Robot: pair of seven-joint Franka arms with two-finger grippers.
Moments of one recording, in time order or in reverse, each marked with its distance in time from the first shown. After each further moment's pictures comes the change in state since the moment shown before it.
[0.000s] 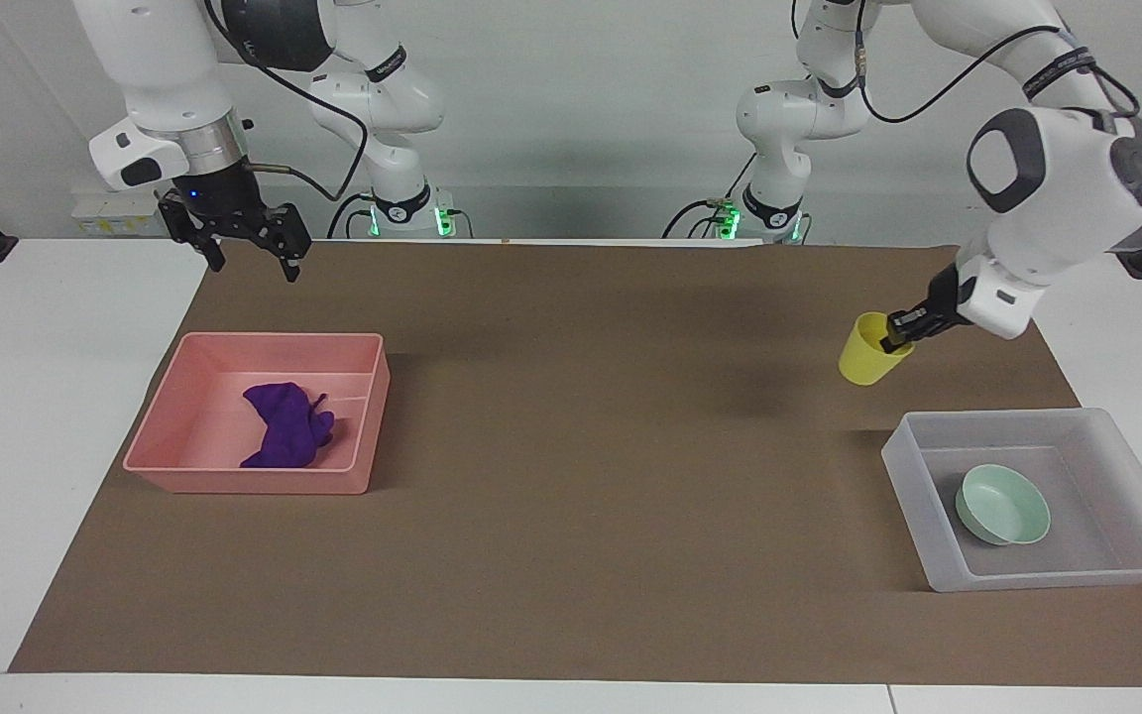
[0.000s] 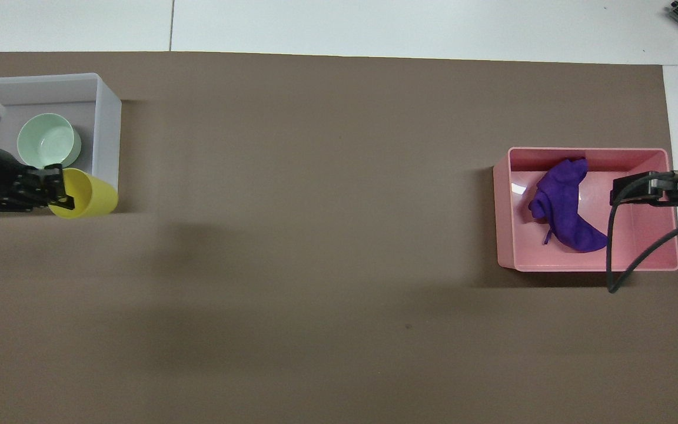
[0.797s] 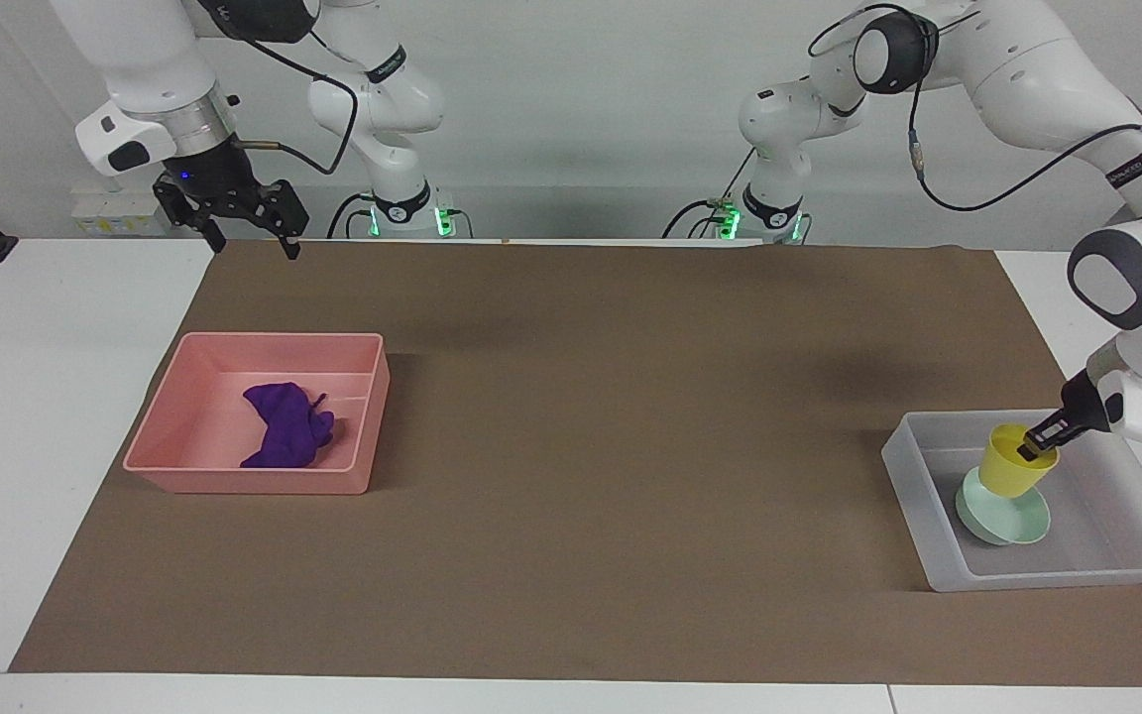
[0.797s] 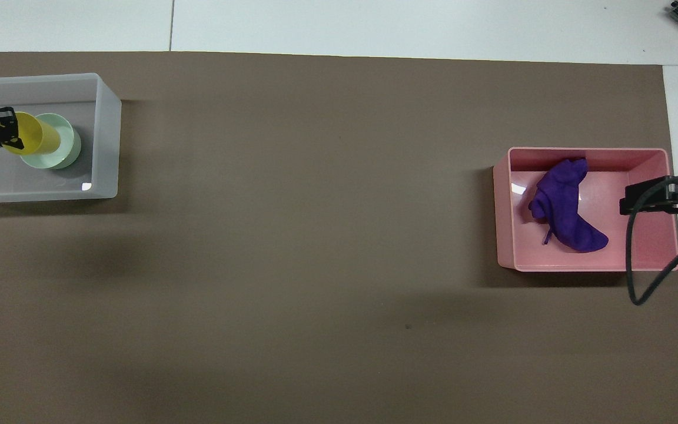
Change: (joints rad) left arm 0.102 0.421 0.001 0.319 0.148 0.211 0.016; right arm -0.004 0.016 -0.009 0.054 0.019 -0.076 -0.029
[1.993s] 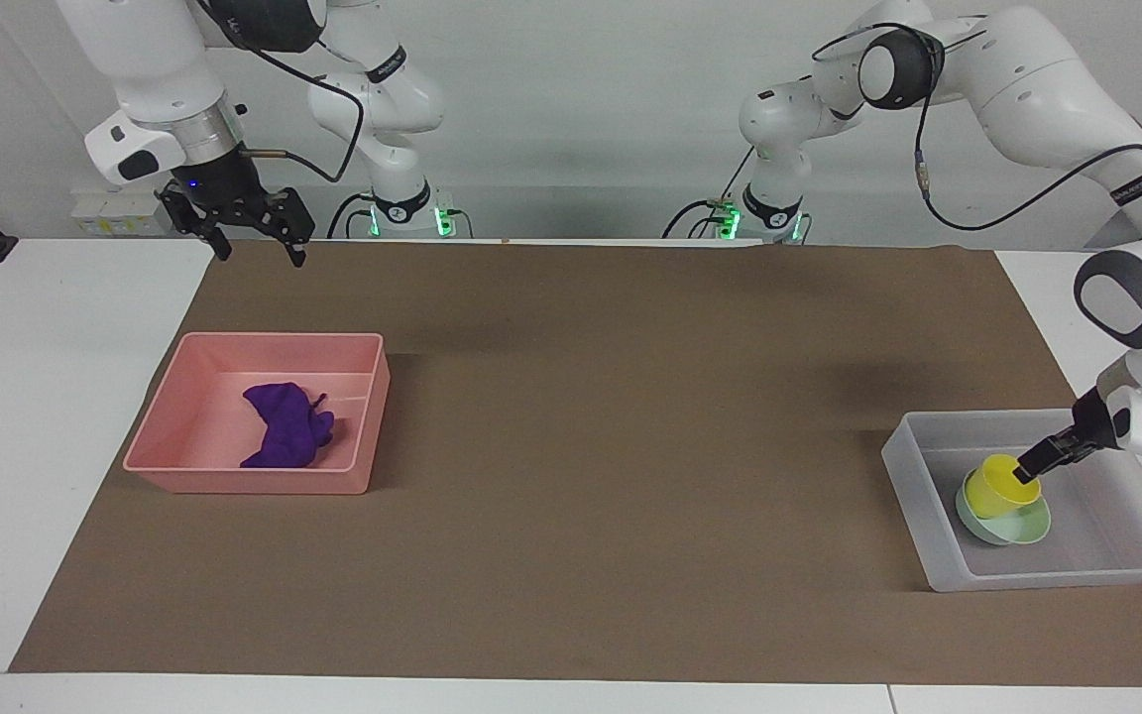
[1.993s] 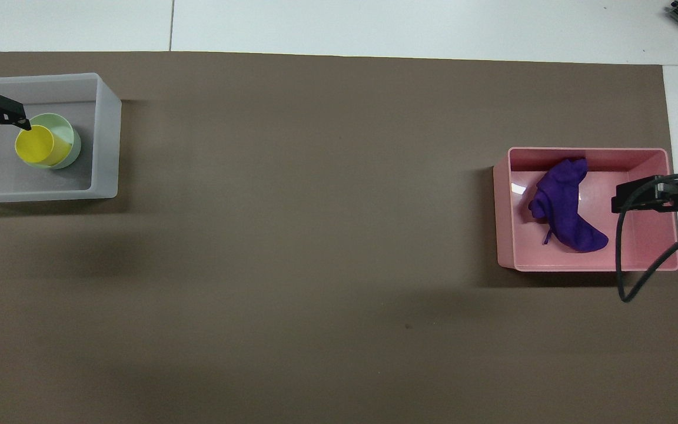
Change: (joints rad) left arm 0.006 -0.028 -0.013 0.068 0.001 -0.082 0.087; right arm 0.006 -0.002 0.003 -0.024 0.001 0.029 0.000
